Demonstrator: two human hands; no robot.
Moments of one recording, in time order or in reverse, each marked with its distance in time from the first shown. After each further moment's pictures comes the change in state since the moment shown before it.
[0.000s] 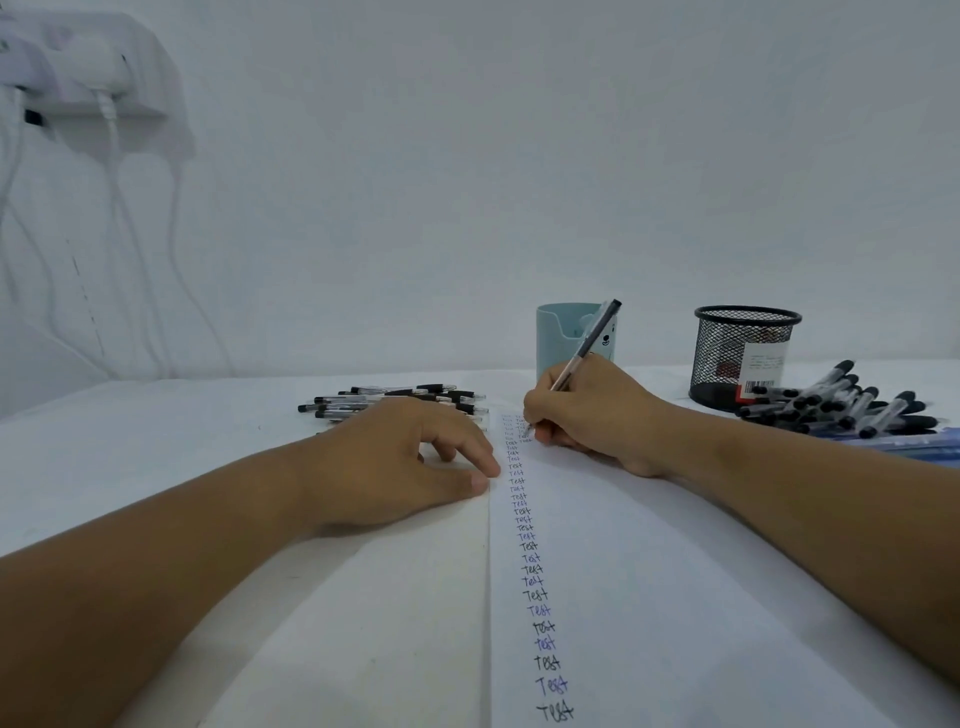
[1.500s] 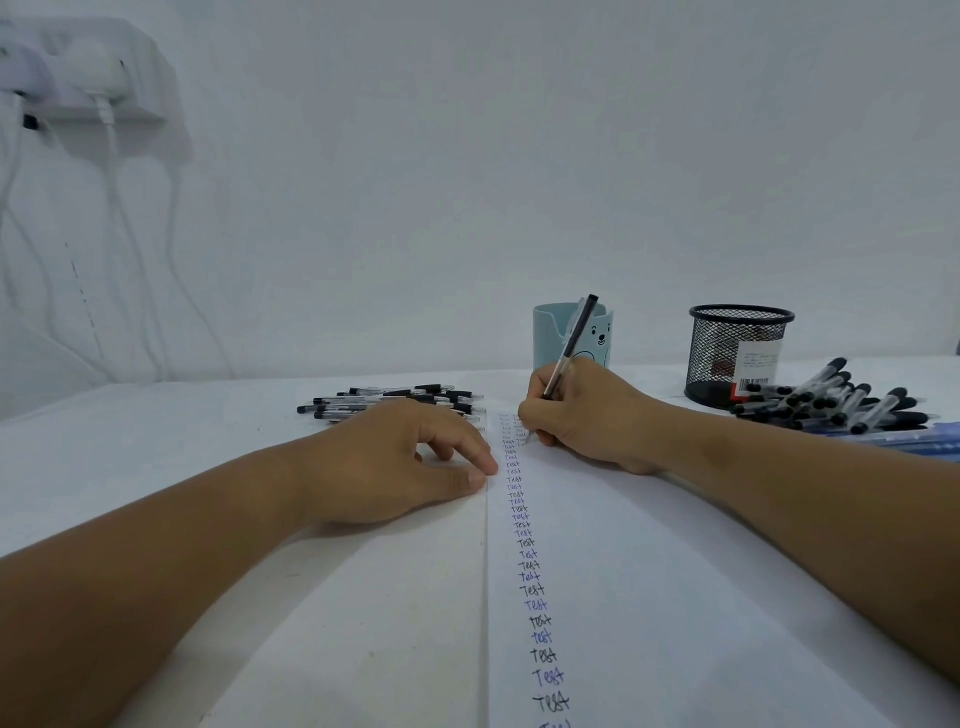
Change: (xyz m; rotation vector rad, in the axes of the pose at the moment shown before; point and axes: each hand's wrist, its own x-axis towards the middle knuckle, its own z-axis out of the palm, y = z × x) left_hand -0.001 0.001 -0.003 0.015 -0.054 -0.019; right_hand 0.000 0.003 0.001 -0.205 -0.009 -0.122
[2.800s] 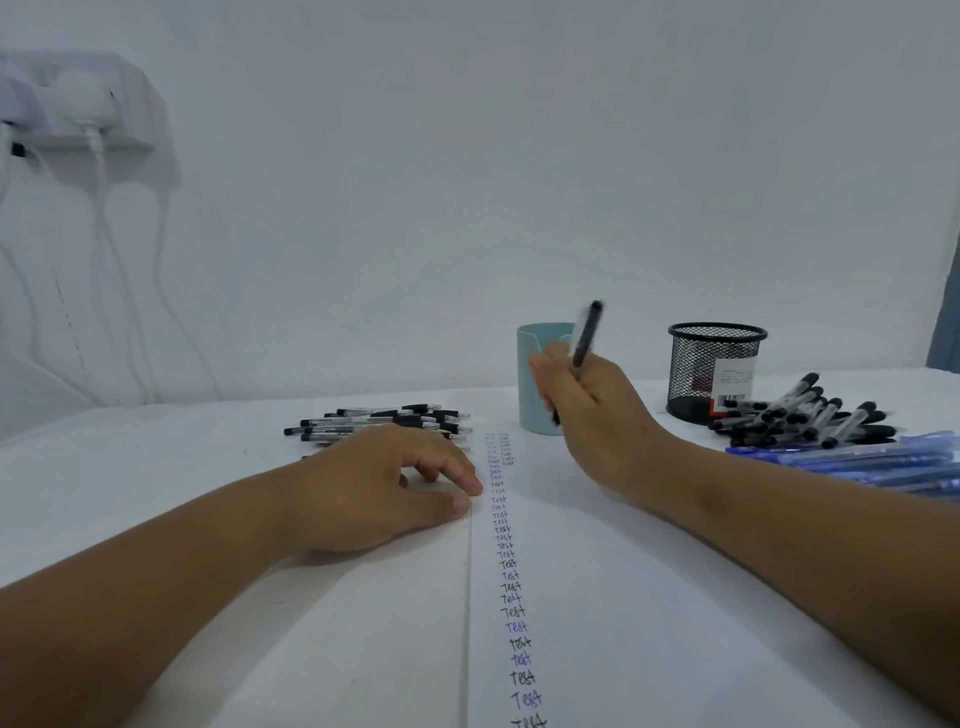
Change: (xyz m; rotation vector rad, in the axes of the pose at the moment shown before) left_hand -0.003 0.002 0.000 -0.024 0.009 -0.038; right_hand -0.011 0.000 -0.002 0.227 0.320 -0.295
